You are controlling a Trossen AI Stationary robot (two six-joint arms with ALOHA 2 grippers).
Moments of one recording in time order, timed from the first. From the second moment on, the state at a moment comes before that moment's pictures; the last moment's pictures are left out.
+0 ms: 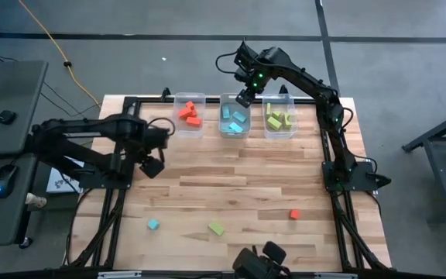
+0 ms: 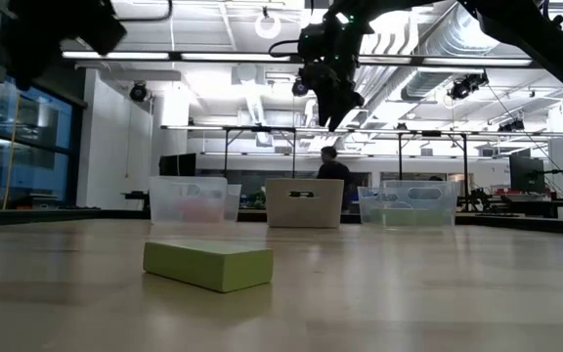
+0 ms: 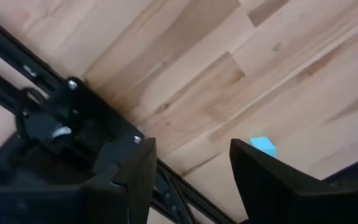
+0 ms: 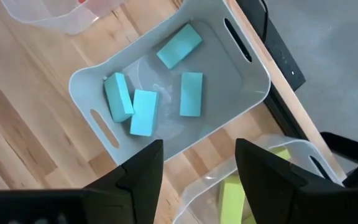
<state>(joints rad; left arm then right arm) 0.21 1.18 1.13 -1.57 0.15 -0.77 -0.62 2.15 2.33 -1.45 -0.06 -0.03</state>
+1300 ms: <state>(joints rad) -0.42 0.99 1.13 -1.55 0.11 -1.20 -0.27 1.77 2.36 -1.57 0.02 0.22</state>
